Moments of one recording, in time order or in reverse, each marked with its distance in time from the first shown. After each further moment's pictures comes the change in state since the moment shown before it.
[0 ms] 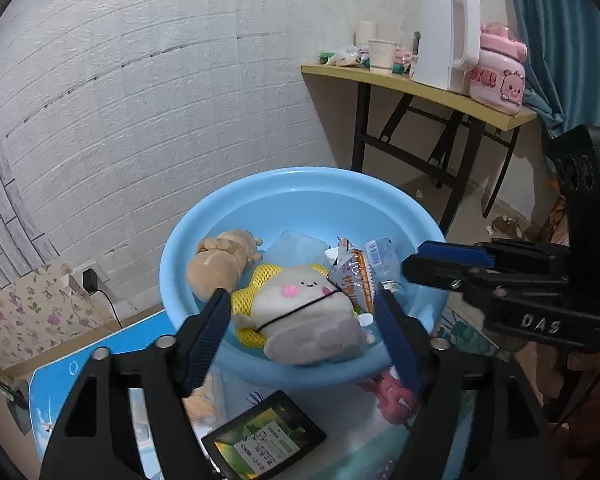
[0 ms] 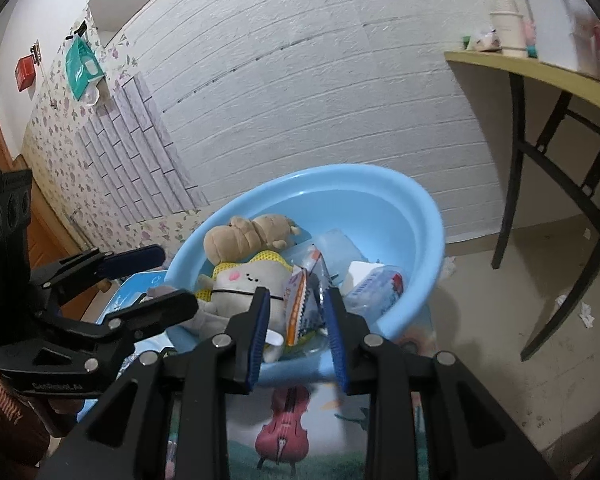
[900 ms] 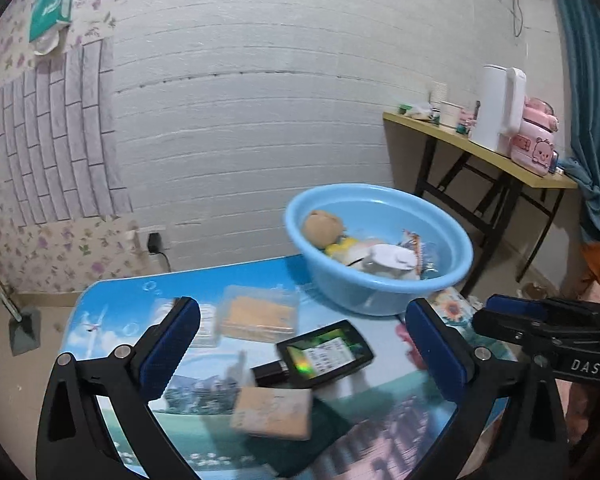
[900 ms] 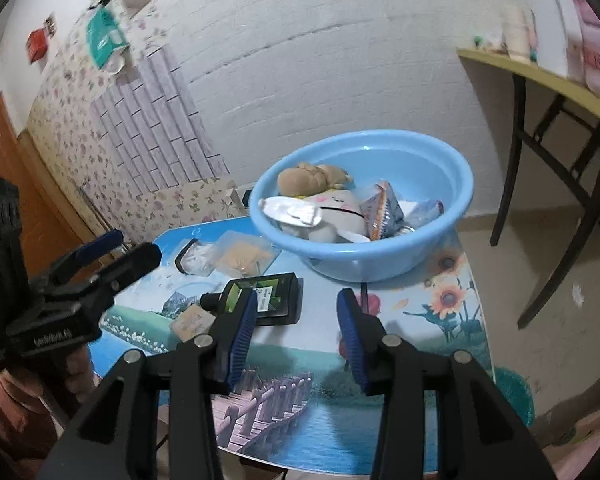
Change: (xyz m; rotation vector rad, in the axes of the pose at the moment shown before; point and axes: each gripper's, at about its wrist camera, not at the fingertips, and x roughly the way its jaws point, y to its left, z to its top) left arm -0.105 0.041 -0.078 -0.226 -0.148 0.185; right arm -0.055 0.083 -0.055 -0.062 0.069 -0.014
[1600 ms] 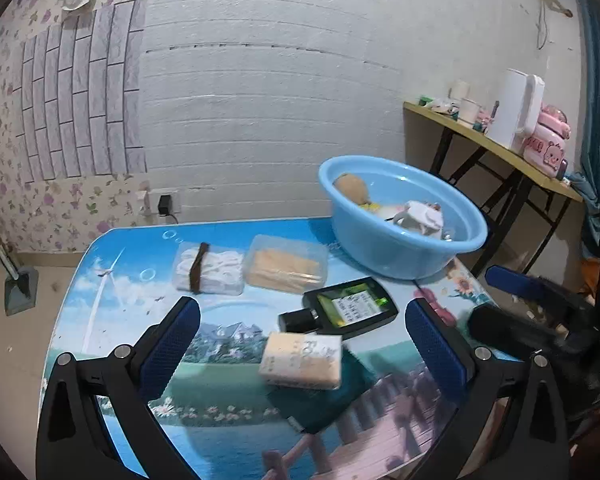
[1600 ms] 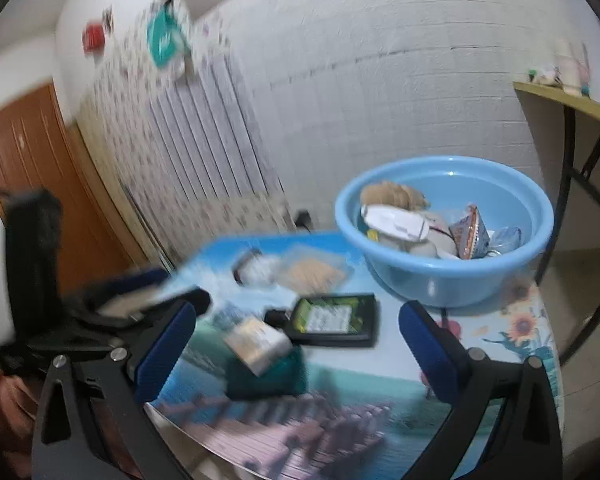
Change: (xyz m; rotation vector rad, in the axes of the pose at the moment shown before) left arm -0.009 0.035 -0.041 -0.105 0.065 0.004; right arm 0.022 0.049 -0.019 -0.126 -0.084 0.125
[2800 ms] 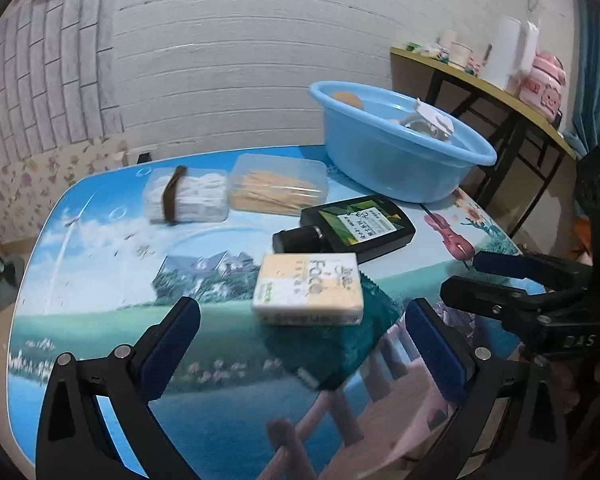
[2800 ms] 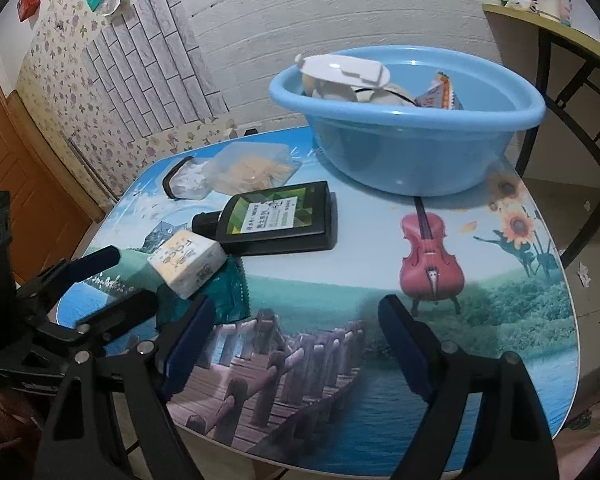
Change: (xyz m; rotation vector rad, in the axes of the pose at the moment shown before) left arm 0.044 0.006 -0.047 0.069 0.153 -0.058; right arm 0.047 -0.023 -0.043 0.123 0.265 -0.130
